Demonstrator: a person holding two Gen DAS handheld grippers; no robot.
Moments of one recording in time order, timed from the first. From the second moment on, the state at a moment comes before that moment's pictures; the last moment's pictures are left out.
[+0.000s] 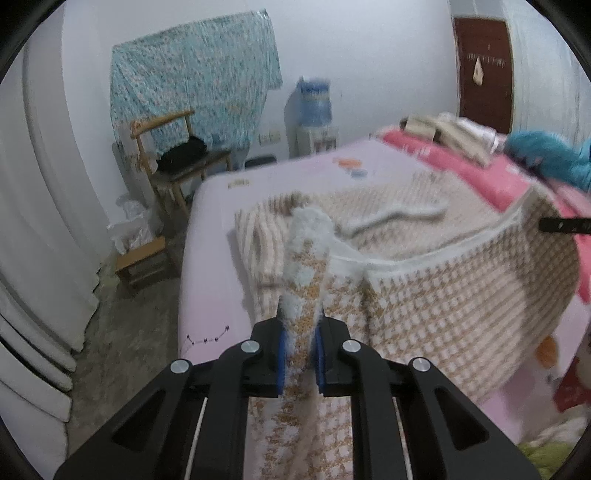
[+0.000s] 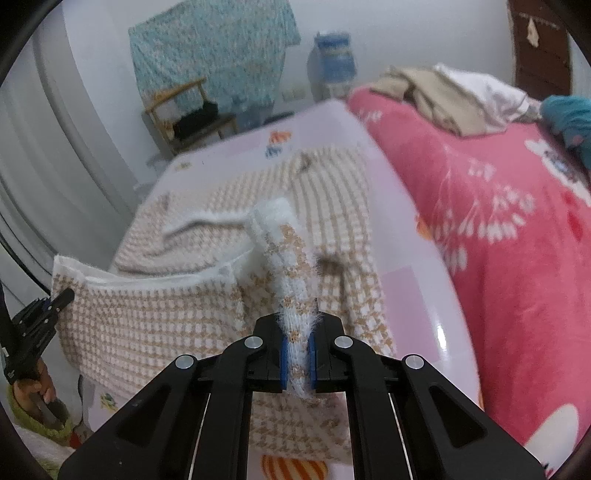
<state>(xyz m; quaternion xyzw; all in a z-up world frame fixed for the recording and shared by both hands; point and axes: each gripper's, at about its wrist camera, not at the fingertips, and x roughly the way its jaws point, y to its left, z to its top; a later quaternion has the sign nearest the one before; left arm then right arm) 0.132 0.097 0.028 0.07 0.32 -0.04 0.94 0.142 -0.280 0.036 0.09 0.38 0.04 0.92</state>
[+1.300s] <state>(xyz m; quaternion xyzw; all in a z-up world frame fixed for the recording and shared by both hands) 0.417 0.229 0.009 -0.16 0.39 0.02 0.91 0.416 -0.417 0.004 0.32 0.39 0.07 0.86</state>
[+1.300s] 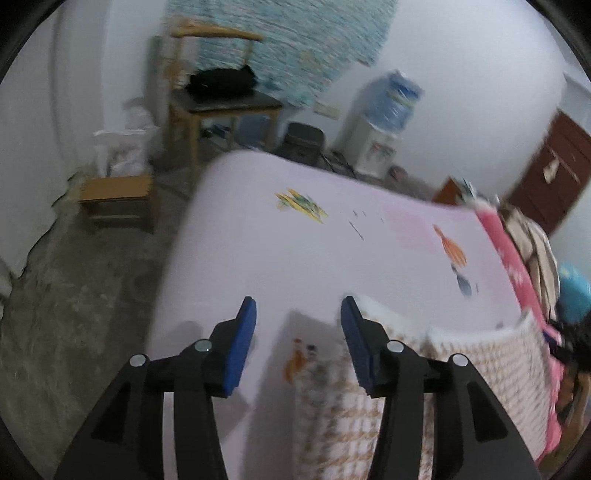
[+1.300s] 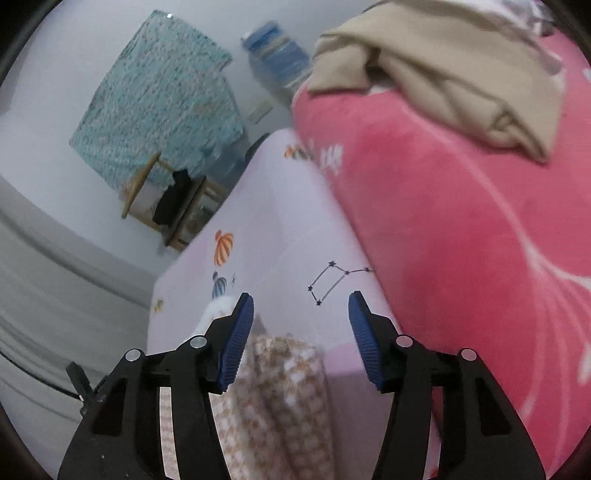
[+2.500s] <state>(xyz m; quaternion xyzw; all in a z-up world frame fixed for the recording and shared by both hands) 0.092 0.031 0.059 -0.02 0.34 0.05 0.94 0.085 -0.190 0.053 -0.02 0.31 -0.07 0.95</state>
